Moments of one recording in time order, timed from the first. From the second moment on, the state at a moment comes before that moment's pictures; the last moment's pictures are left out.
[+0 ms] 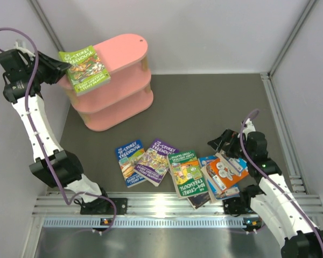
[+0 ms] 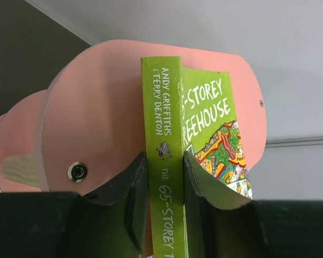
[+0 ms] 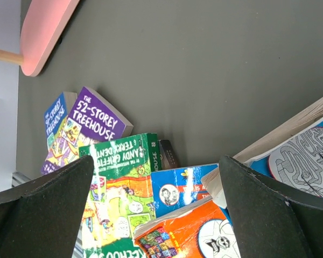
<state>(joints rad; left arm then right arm) 0.50 1.61 1.95 -0.72 0.64 -0.65 0.18 0.64 0.39 -0.26 -0.34 0.64</state>
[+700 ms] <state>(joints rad) 0.50 1.68 2.01 -0.69 0.56 -0.65 0.18 0.76 0.37 -0.13 -0.36 0.63</state>
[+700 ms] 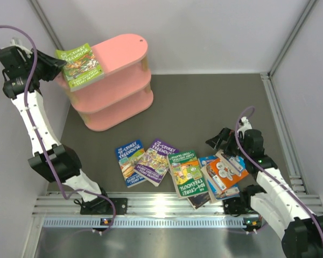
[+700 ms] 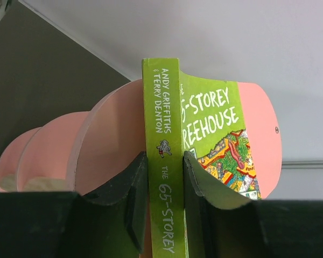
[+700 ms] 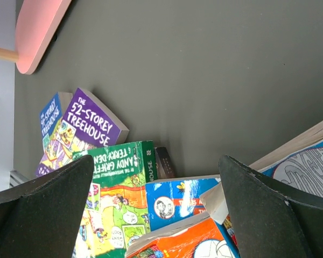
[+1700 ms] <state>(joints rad) 0.52 1.66 1.98 -0.70 0.32 -0.52 0.19 0.75 0.35 -0.10 -0.36 0.63</state>
